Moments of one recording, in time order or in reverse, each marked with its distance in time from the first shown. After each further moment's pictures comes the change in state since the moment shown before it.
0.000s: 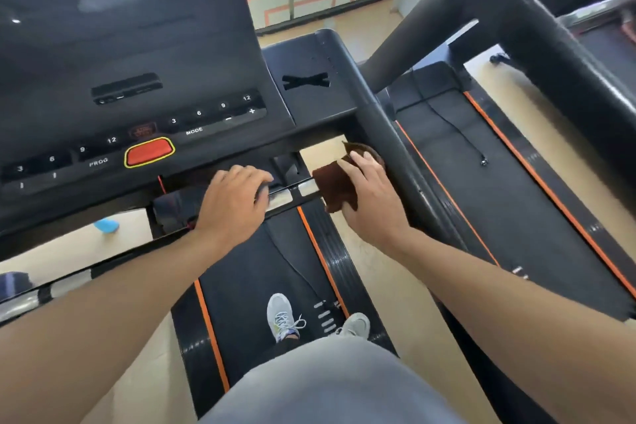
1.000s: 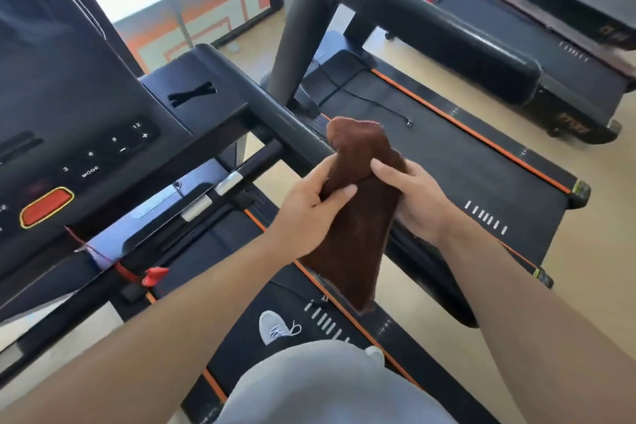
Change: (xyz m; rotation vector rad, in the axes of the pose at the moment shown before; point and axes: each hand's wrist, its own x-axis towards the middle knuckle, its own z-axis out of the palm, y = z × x) left_hand -0.023 0.238 -0.047 -1.229 -0.461 0.097; right_hand -0.153 0.037 -0.130 1.482 0.177 0.524
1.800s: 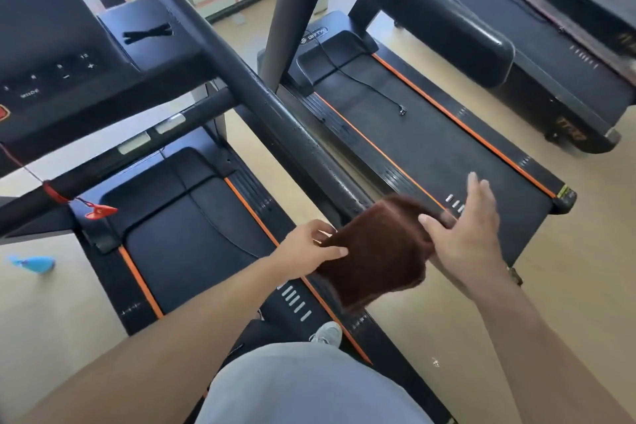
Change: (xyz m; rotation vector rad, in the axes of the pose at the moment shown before) left_hand -0.047 -0.129 0.150 0.215 -0.102 -0.639; right_hand -0.131 0.032 -0.167 -1.103 0.575 0.066
